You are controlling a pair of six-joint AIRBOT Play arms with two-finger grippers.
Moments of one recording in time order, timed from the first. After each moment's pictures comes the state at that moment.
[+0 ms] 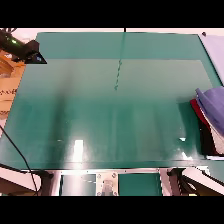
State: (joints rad) left arm 0.17 -1.69 2.08 1.06 -1.67 -1.47; right arm -1.03 -1.14 1.18 -1.53 1.58 1.82
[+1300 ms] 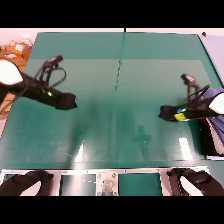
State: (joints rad) left arm -0.24 -1.03 1.10 1.09 -1.35 -1.52; right arm 0.16 -0.81 0.80 -1.29 1.24 1.77
